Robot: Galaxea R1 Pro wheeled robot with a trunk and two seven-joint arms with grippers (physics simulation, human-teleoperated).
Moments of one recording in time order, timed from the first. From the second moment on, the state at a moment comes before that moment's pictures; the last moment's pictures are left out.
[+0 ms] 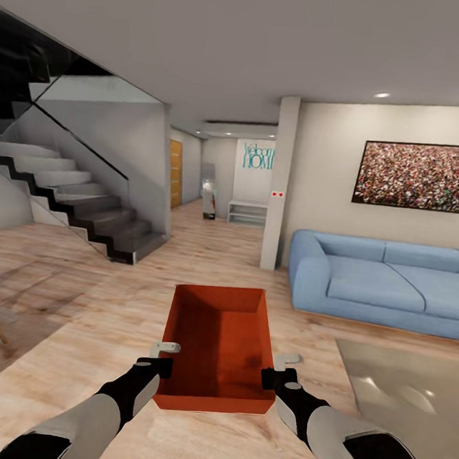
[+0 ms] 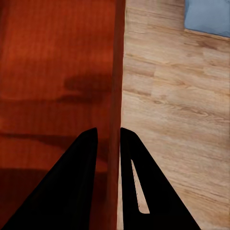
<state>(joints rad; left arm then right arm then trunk) -0.74 -0.11 -0.02 -0.24 0.03 0.14 0.19 -0.83 0.11 0.16 0.02 -0.06 -0.13 -0.13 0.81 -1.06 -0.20</state>
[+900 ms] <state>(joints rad) -0.74 -0.11 -0.02 -0.24 0.03 0.14 0.19 -0.83 0.11 0.16 0.02 -0.06 -0.13 -0.13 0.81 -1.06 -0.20</state>
